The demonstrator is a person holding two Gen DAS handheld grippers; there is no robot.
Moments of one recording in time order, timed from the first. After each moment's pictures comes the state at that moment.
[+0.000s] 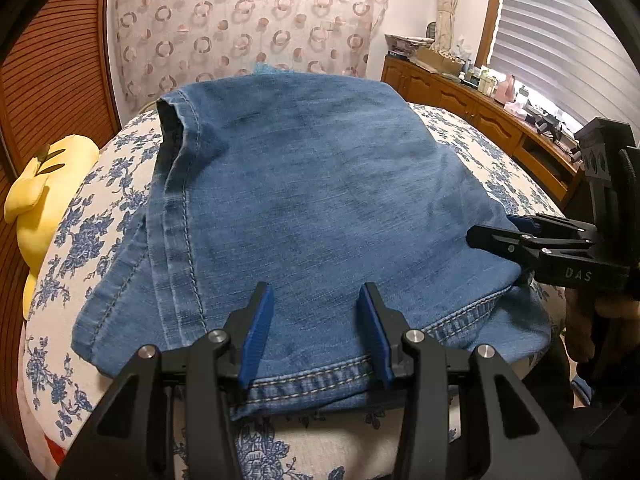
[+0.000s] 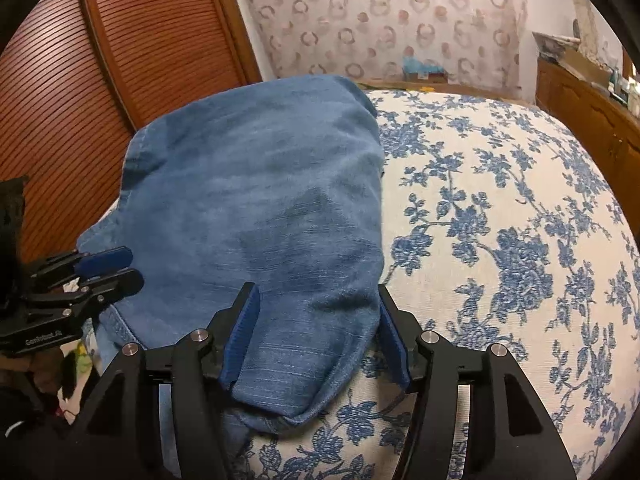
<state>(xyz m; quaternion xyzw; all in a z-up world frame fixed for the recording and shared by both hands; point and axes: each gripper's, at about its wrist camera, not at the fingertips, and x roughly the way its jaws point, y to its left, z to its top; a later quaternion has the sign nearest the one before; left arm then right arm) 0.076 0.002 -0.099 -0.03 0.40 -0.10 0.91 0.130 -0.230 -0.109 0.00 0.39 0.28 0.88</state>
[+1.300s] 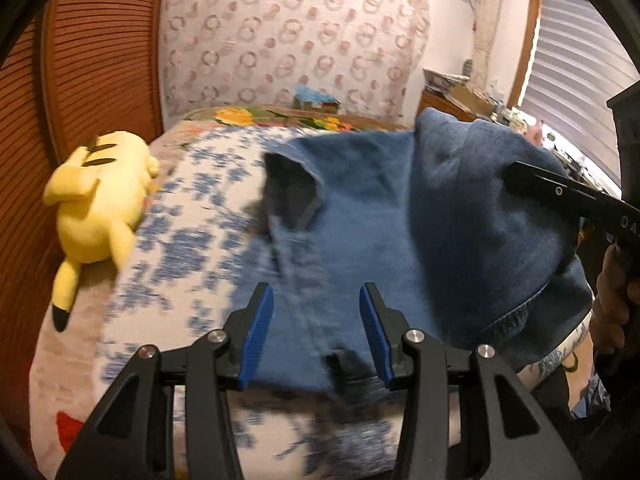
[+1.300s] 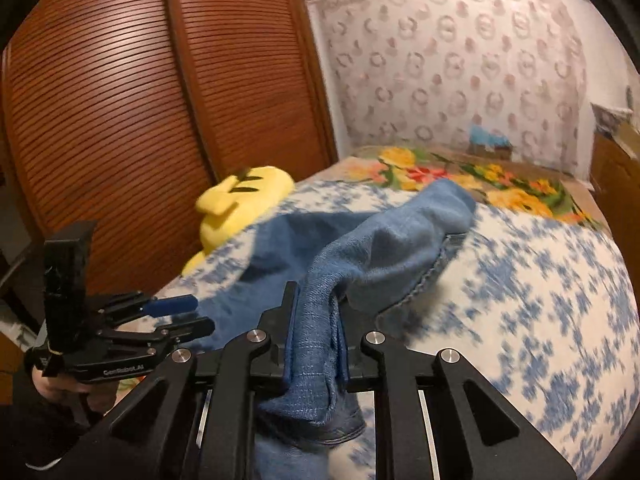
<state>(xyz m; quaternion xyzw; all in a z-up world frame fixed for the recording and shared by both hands) 0.057 0.090 -0.067 -0.07 0.36 -0.04 0.93 0.120 -0.145 -0.012 -0.03 0.28 0.39 0.88</state>
